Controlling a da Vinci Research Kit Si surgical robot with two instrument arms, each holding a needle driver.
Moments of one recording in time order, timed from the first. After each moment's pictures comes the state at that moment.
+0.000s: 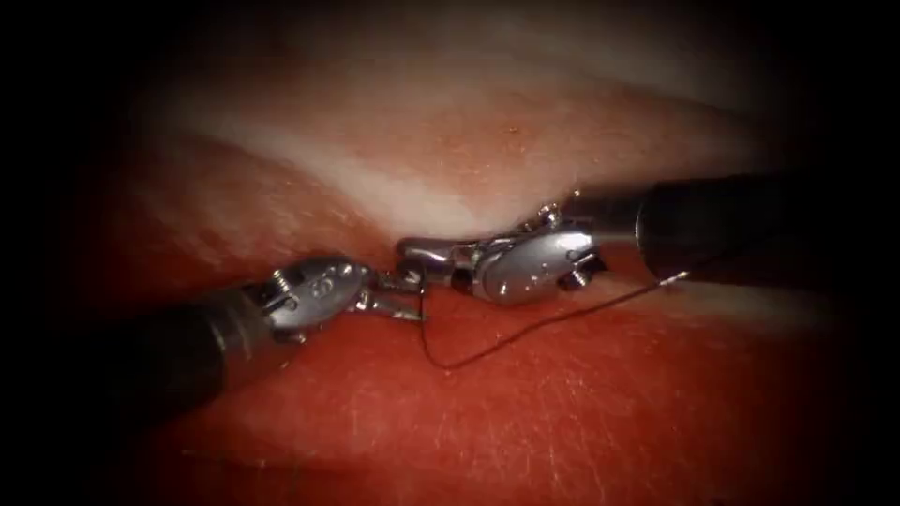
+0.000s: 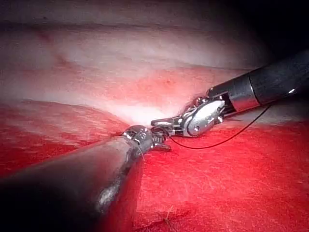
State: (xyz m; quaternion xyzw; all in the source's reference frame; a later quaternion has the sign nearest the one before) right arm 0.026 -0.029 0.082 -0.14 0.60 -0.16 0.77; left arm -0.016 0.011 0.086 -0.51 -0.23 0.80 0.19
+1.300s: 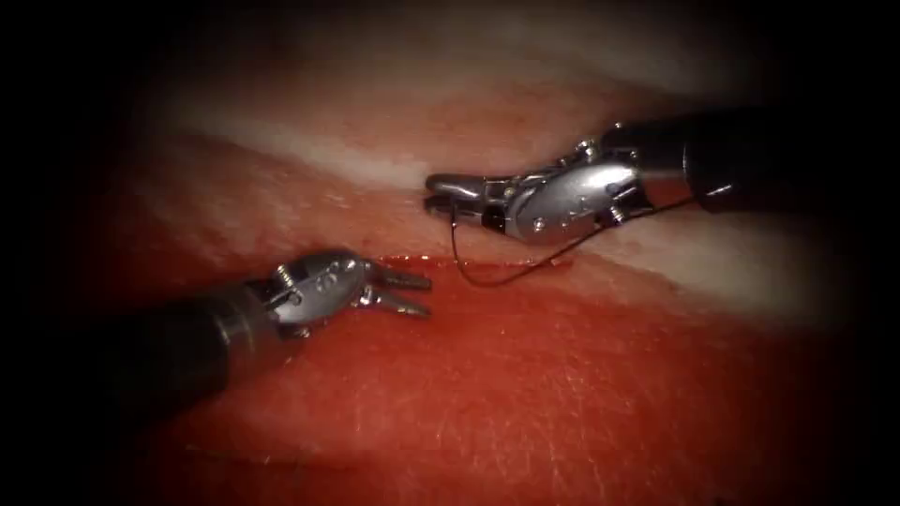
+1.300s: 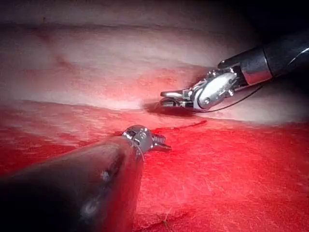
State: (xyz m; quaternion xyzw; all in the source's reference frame) right arm 0.025 -0.019 0.077 -0.17 0.63 -0.10 0.76; left arm -0.016 0.011 0.087 -0.51 -0.23 0.81 0.19
